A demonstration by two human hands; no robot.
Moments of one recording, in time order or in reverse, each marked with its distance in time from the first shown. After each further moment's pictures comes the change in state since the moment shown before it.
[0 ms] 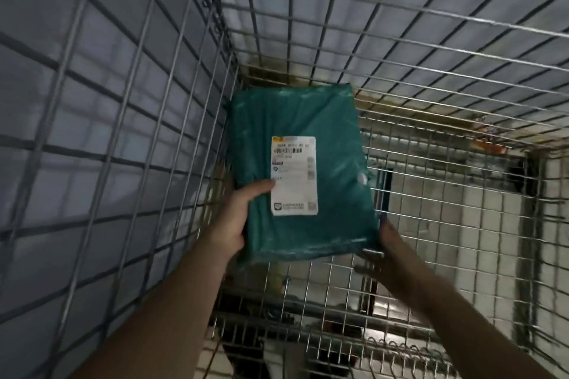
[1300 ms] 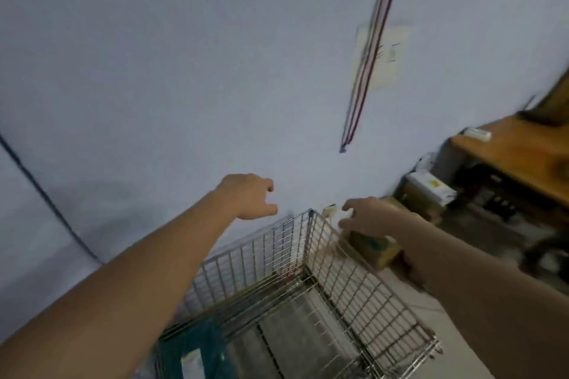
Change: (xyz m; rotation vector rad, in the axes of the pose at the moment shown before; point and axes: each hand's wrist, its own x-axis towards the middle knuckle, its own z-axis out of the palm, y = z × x) left_hand -0.639 0.302 0.422 2.310 -0.316 1.352; right_hand -0.776 -0.230 -0.079 -1.192 0.817 -0.473
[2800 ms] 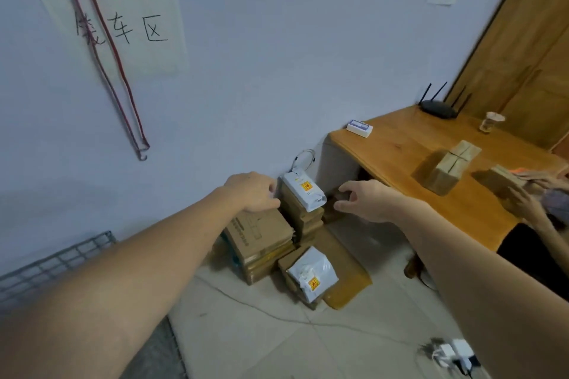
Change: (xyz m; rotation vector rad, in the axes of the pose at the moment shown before) left_hand 0.438 0.622 -0.027 -0.124 -0.074 0.067; right_hand 0.059 0.718 -0.149 0.027 0.034 0.087
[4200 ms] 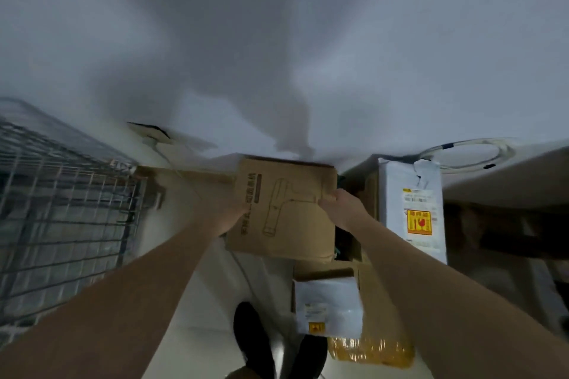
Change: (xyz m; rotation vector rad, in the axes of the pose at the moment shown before) left_hand 0.398 -0.183 0.358 -1.383 -0.054 -1.088; right_hand 0.681 -0.004 0.303 0.174 -0.603 -0.075
